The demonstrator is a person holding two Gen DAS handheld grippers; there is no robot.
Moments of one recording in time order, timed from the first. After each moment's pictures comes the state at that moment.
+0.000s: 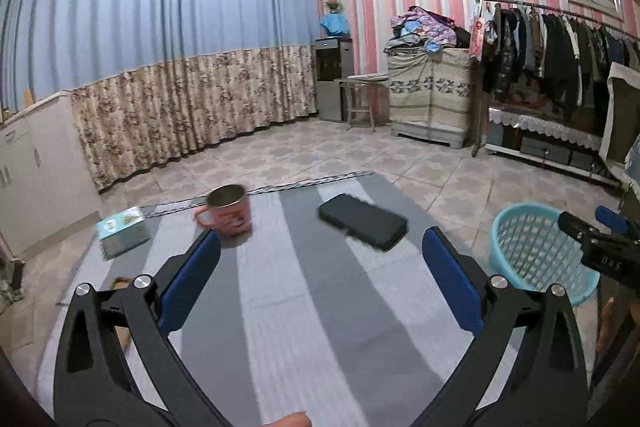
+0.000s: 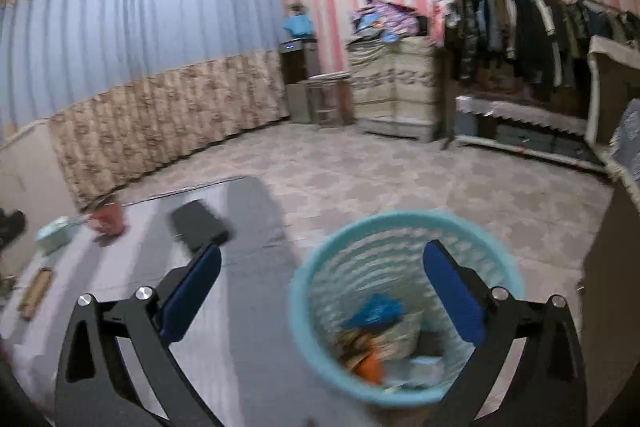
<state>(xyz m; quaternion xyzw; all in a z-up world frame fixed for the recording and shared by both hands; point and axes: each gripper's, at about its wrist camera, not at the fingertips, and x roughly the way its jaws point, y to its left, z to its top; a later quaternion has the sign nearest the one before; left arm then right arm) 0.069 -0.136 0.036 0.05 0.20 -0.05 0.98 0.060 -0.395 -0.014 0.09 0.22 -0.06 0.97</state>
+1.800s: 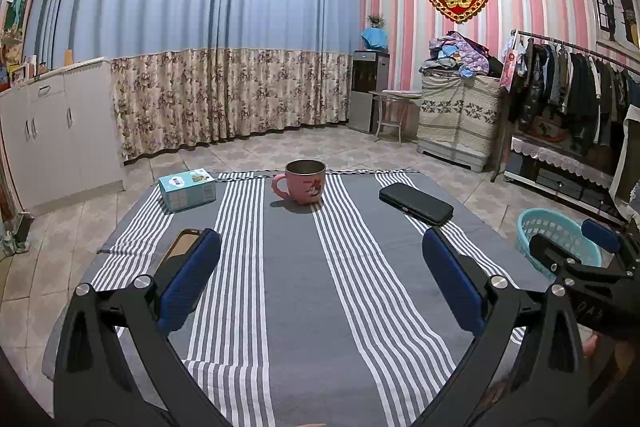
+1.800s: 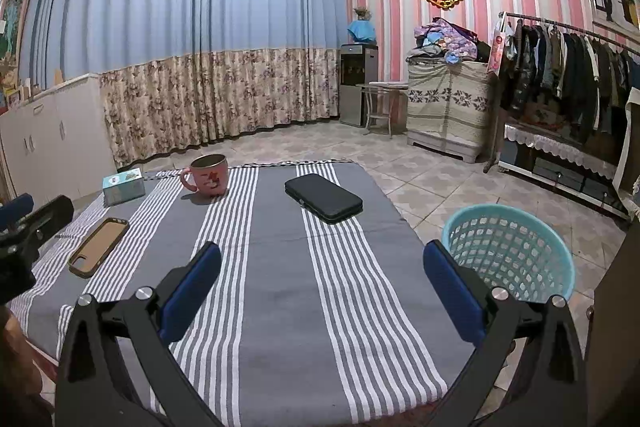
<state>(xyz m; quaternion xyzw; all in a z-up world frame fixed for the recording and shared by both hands) 0.000 -0.025 0.020 -0.01 0.19 -0.01 0.98 0.002 -0.239 0.002 0.02 0.20 -0.02 0.98</state>
